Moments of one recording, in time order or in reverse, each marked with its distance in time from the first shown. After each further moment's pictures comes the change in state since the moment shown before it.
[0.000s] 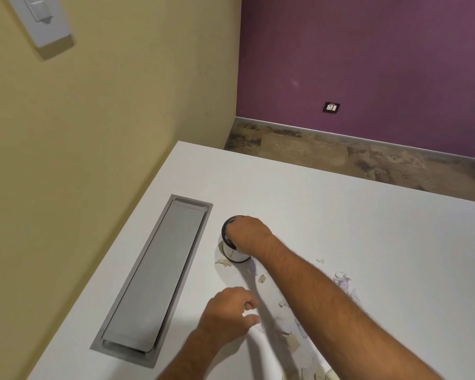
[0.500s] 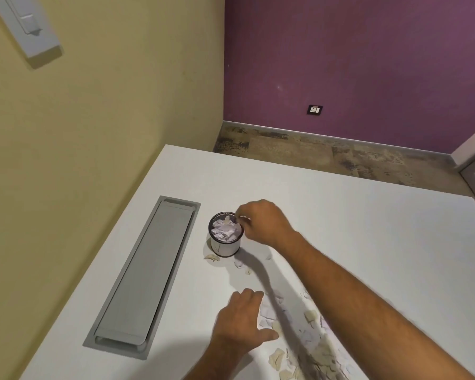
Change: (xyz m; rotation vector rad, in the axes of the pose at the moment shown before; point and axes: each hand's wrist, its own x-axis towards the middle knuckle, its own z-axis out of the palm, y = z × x) left_hand -0.012 0.026 0.061 0.224 -0.008 0.061; right_hand -0.062 0.050 0.005 0.409 0.478 0.085
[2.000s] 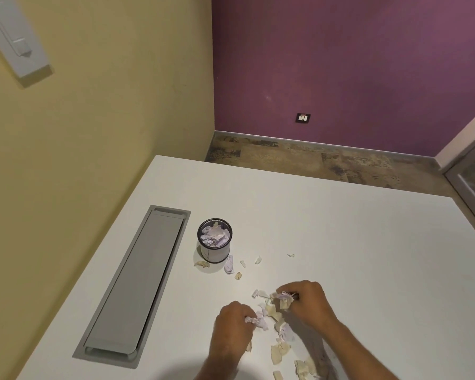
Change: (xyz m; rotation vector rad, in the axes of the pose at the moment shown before) left_hand 0.002 0.019 0.009 -0.333 0.131 -0.290; right_hand -0.170 0.077 0.076 0.451 -0.020 0.485
